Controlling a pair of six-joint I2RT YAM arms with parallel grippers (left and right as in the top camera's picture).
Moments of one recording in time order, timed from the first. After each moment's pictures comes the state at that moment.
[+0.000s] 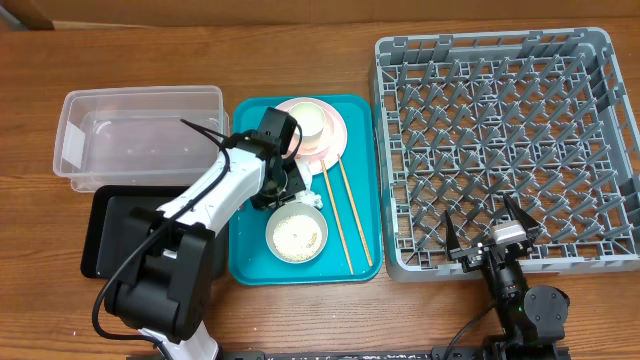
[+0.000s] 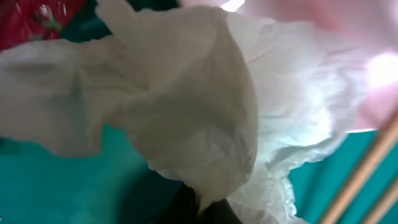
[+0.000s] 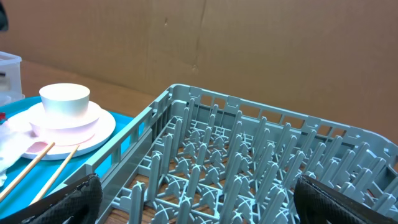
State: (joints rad) left arm -0.35 1.84 1.20 -0.78 0.08 -0.72; right arm 0.05 0.01 0.02 -0.02 -0.17 -0.19
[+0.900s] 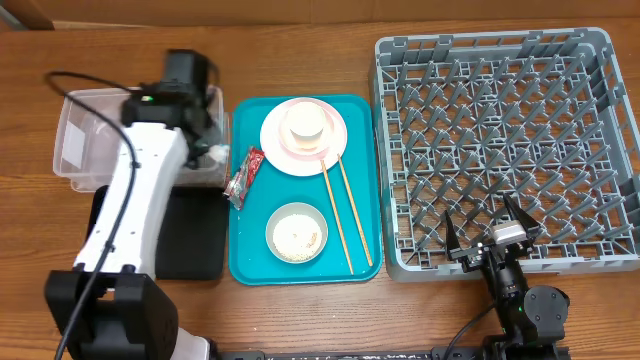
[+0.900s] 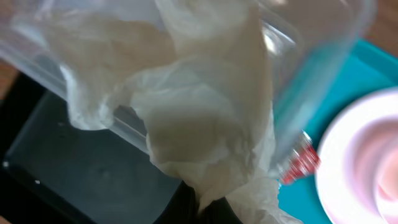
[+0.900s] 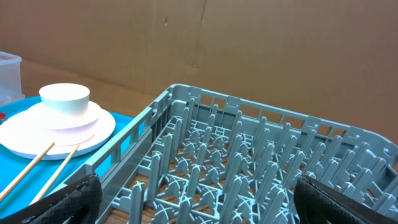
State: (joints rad) left arm -0.06 1.69 1.50 -1.08 -0.29 -0.62; right arm 0.05 0.01 0.02 -0.02 -0.17 -0.19
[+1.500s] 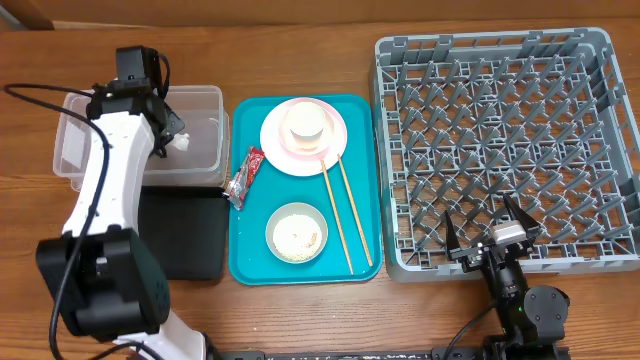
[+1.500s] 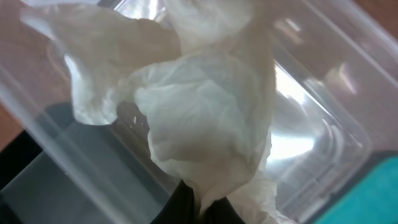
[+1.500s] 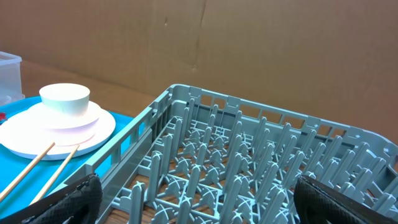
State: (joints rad) left arm 0.12 1.82 1.50 -0.89 -0.33 -0.62; right arm 0.05 0.01 0.02 -0.02 -0.17 -0.19
